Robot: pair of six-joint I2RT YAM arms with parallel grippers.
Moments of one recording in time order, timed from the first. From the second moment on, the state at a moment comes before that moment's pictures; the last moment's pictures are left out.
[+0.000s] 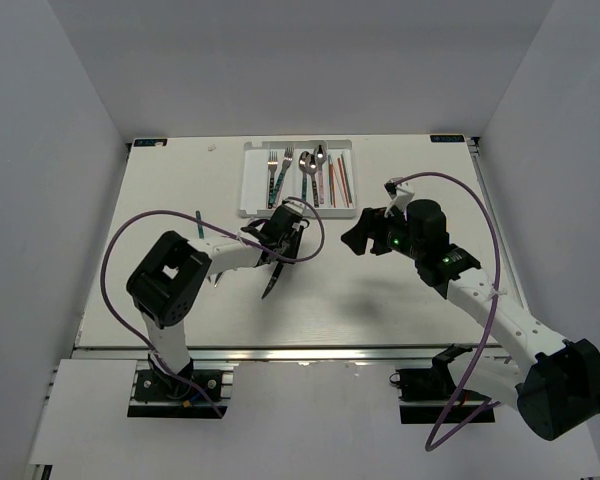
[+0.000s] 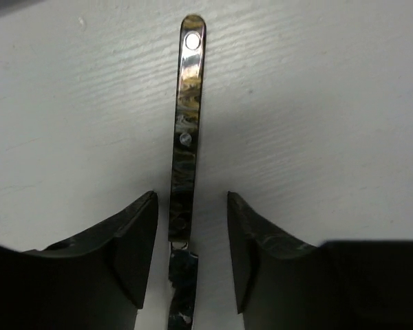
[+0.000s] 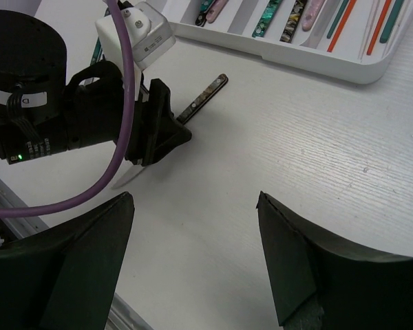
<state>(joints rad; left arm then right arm) -0.69 1.84 1.05 -0.14 -0.23 -0.28 0.48 1.08 0.75 -0.09 -0.27 0.36</state>
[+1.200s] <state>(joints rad) -0.39 2.00 1.72 -0.26 -0.27 -0.30 0.48 1.09 0.74 -0.05 -0.27 0.33</state>
